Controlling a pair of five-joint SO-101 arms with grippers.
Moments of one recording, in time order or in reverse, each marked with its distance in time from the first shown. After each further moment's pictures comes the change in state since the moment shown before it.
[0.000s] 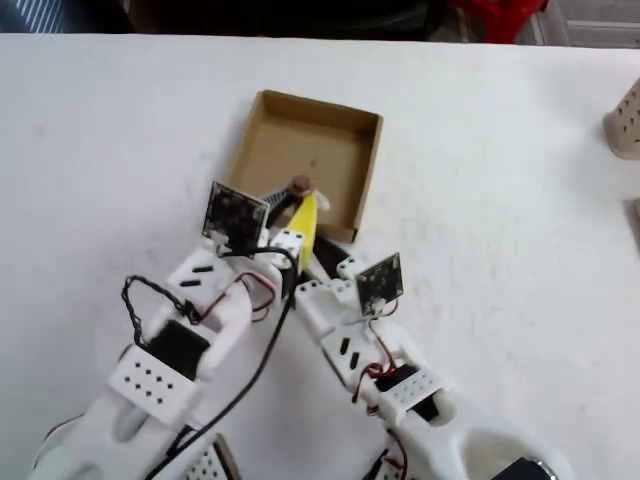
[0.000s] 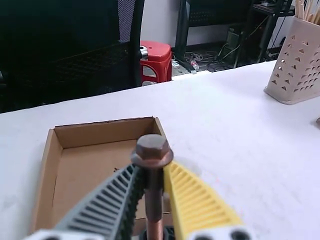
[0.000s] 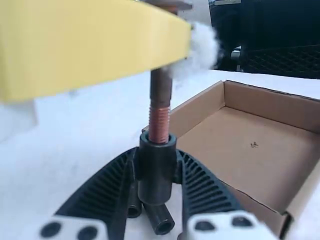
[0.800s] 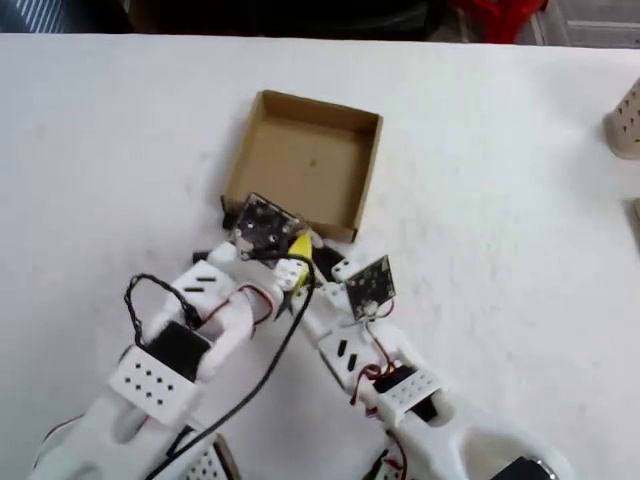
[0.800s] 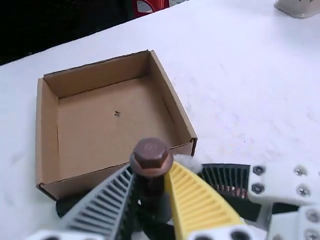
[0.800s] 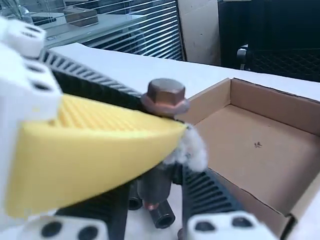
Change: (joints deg) left arm 0.4 -0.1 0.6 14.6 -9.6; right arm -0.4 0.0 0.3 1.0 3.5
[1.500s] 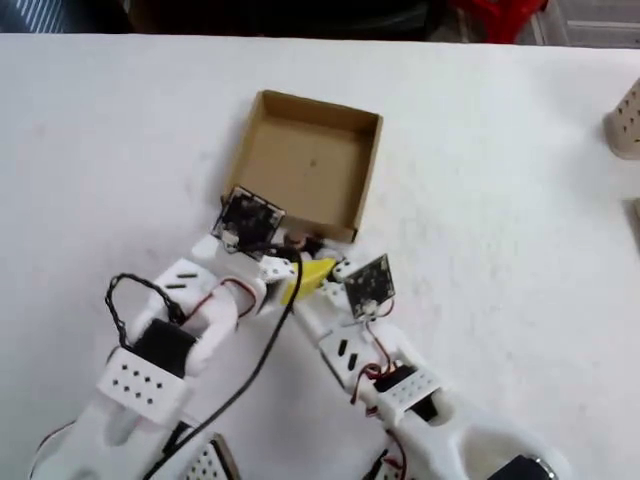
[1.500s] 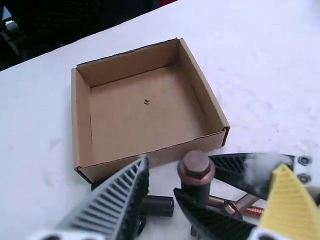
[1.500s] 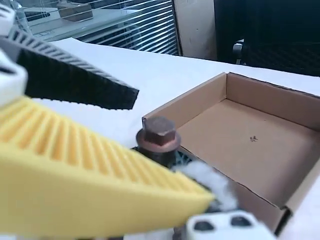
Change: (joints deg) left arm -4.0 -1.1 -0.9 4.5 -2.1; right arm 0.1 0.3 0.0 0.1 0.1
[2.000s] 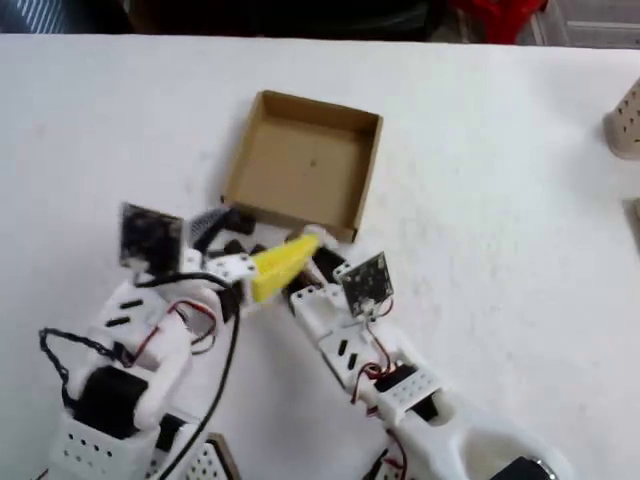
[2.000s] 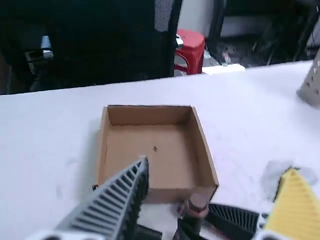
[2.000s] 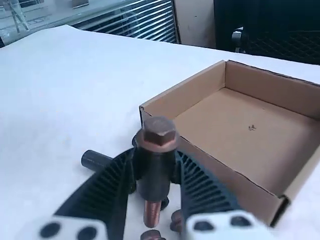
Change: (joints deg) left arm -6.8 -21.5 -6.7 11.2 15.4; right arm 0.1 -0.2 -0.1 3.3 0.1
